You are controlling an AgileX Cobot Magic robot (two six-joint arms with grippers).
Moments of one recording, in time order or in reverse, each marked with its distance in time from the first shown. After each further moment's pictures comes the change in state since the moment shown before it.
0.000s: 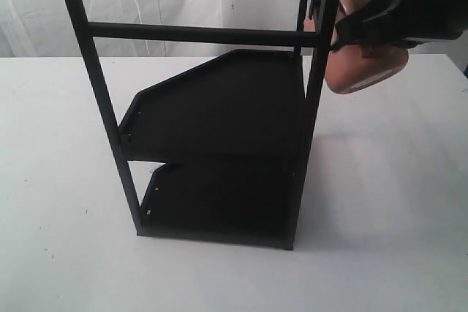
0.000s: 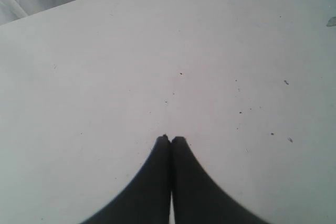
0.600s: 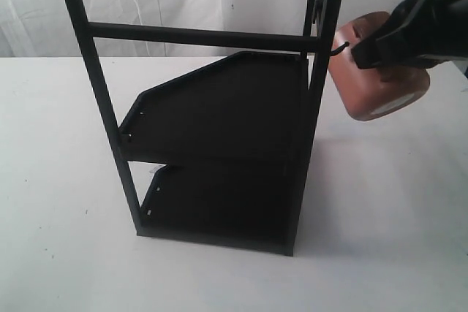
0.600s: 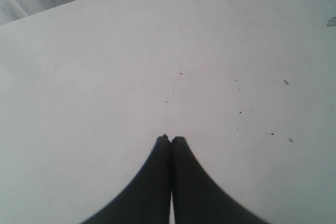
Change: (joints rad) left arm 0.000 0.000 0.000 0.000 0.000 0.000; right arm 0.000 -0.024 0.000 -0.132 0.087 0.144
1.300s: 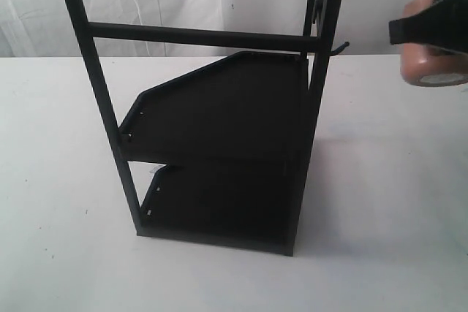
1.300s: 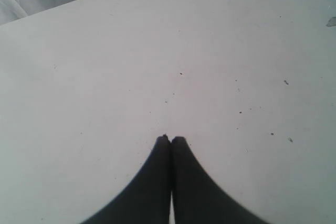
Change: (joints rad) left arm 0.000 0.000 0.000 0.000 0.000 0.000; right arm 0.000 -0.036 0.197 -0.425 -0.539 0.527
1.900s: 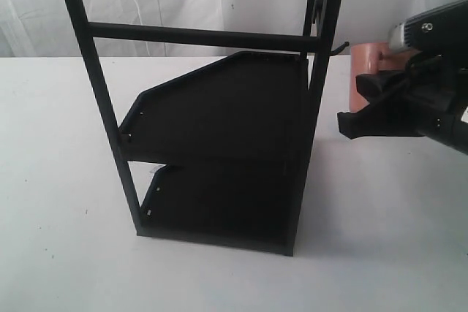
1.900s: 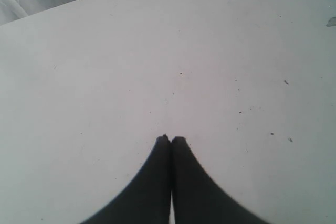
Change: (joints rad) left arm 0.000 0.000 0.000 0.000 0.000 0.000; right arm 0.190 -0.036 0.410 -0.091 -0.590 0.043
